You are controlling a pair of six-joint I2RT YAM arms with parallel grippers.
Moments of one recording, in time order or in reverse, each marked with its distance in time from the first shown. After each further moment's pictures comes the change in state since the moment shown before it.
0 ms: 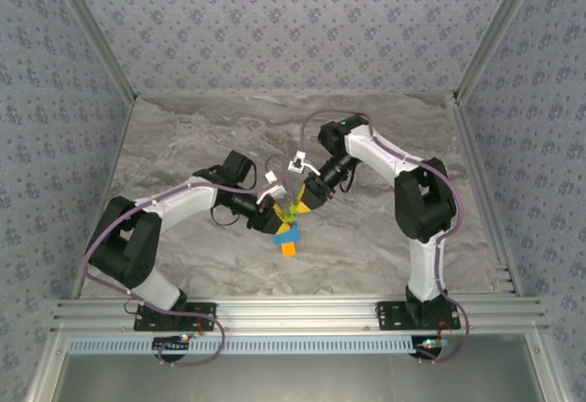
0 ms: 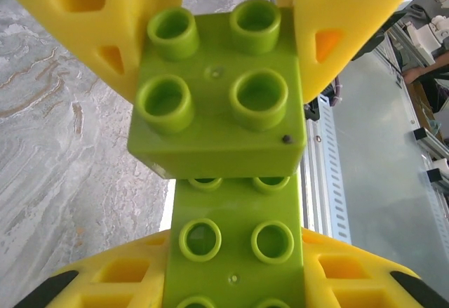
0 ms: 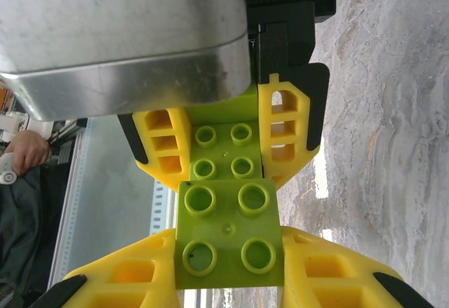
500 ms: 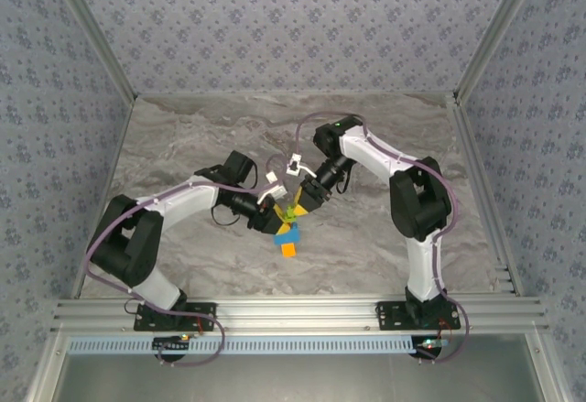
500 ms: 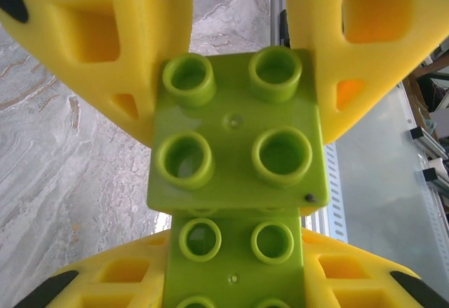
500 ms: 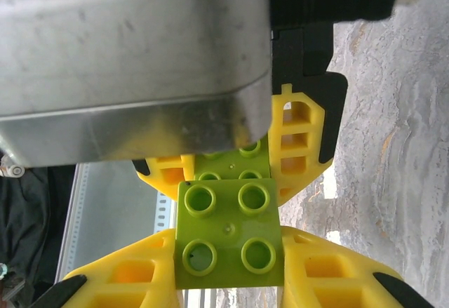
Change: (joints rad) left arm -0.003 0.013 0.006 -0.014 -0.003 0.000; right arm 0.021 0.029 0.017 -0.022 0.000 -0.011
